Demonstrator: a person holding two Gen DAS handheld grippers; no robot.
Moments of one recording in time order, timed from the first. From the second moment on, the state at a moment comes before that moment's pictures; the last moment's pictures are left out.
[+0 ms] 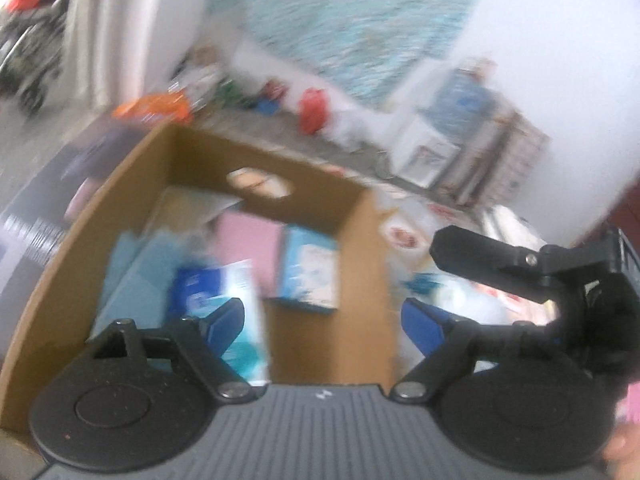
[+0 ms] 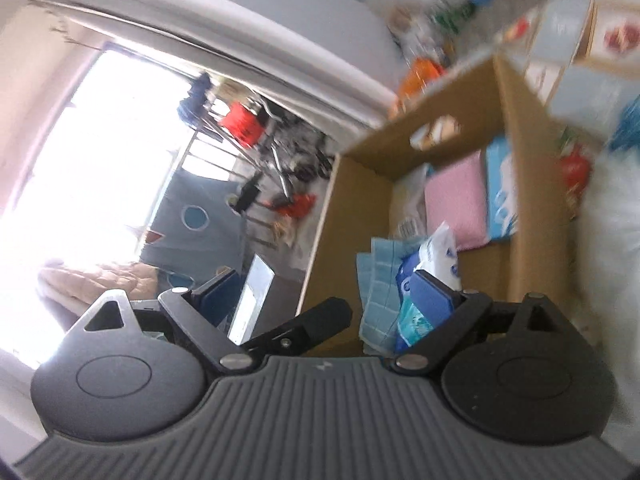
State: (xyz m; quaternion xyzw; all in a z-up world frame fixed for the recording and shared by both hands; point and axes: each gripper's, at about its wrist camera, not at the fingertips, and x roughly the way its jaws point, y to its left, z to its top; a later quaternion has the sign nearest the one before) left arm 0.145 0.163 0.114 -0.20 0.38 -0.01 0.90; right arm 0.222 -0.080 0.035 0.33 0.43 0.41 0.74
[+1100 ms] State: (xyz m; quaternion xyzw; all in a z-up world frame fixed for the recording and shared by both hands) left arm 0.196 -0.234 0.025 0.23 0.38 -0.30 0.85; right arm 0.170 -0.437 -0.057 0.39 0.39 0.14 0.82
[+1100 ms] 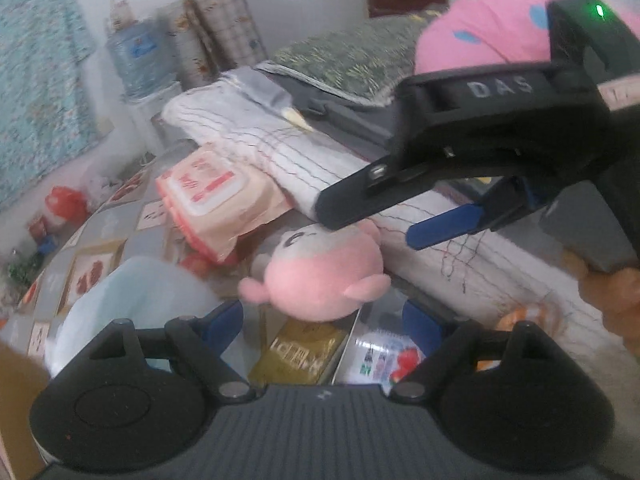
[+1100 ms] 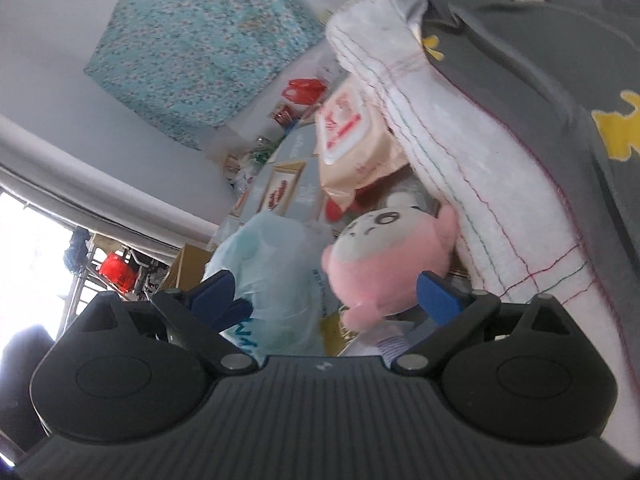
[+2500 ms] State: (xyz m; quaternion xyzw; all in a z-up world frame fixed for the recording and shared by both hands) left arm 0.145 -0.200 0.076 0.17 0.31 -0.25 0.90; right arm 0.120 -0.393 -0.006 0.38 0.33 0.20 0.84
